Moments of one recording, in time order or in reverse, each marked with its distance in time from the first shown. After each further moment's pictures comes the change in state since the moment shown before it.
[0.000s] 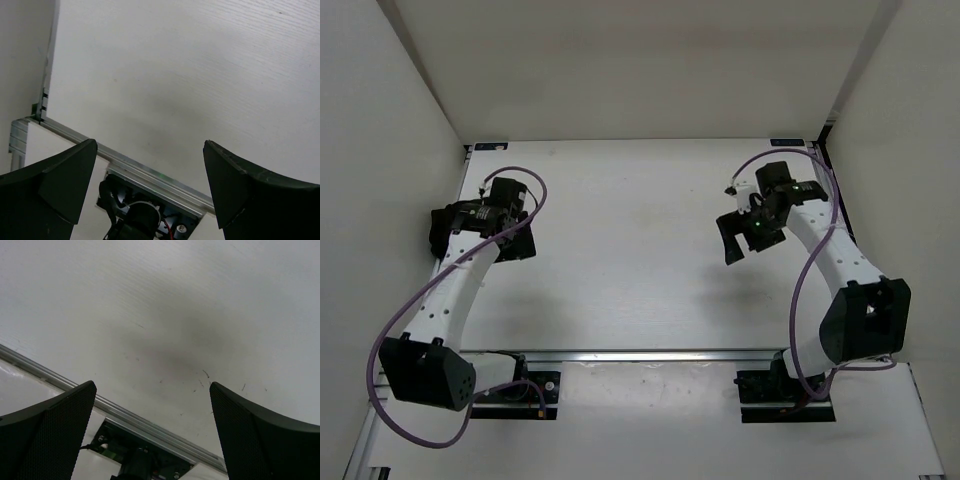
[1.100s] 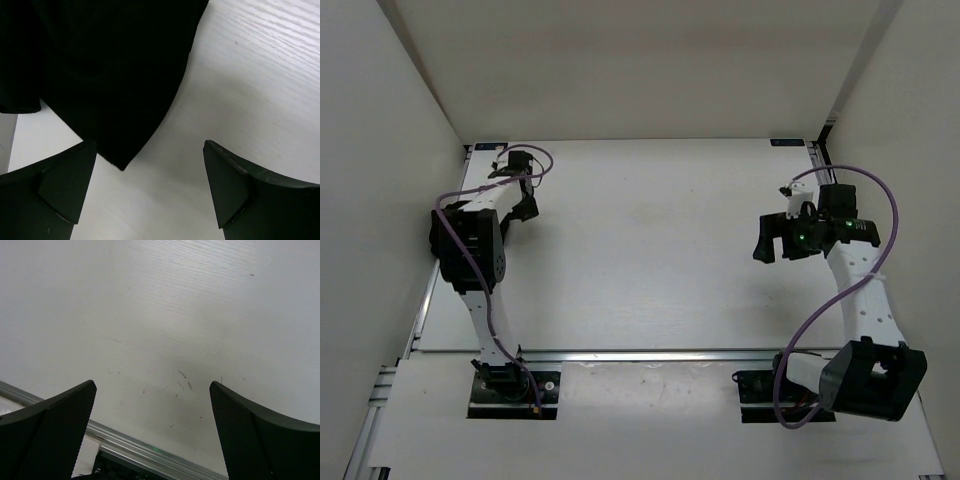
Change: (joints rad) left arm 0.150 0.760 0.272 0.532 -0.111 0.082; right arm -0.296 -0.304 -0.240 0.182 -0.161 -0.018
